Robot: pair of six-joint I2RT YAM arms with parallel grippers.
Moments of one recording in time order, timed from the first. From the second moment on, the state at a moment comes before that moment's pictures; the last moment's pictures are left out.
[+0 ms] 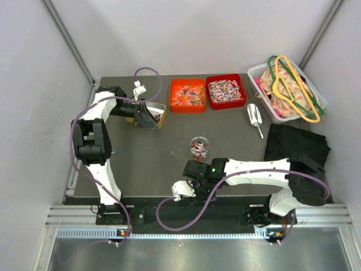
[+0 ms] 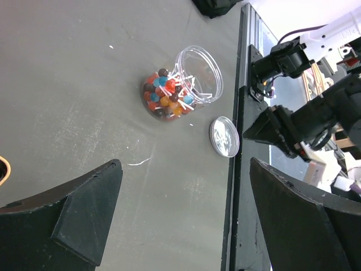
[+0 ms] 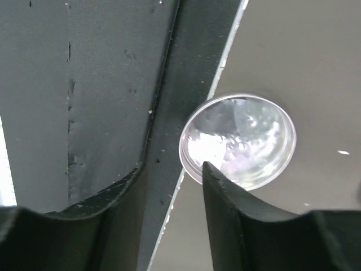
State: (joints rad) left arm 0.03 1.99 1.64 -1.34 1.32 0.95; right arm 1.27 1.50 0.96 -0.74 -0.20 -0.55
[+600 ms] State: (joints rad) left arm 0.03 1.99 1.64 -1.34 1.33 0.96; right arm 1.27 1.61 0.94 -0.64 -0.15 -0.53
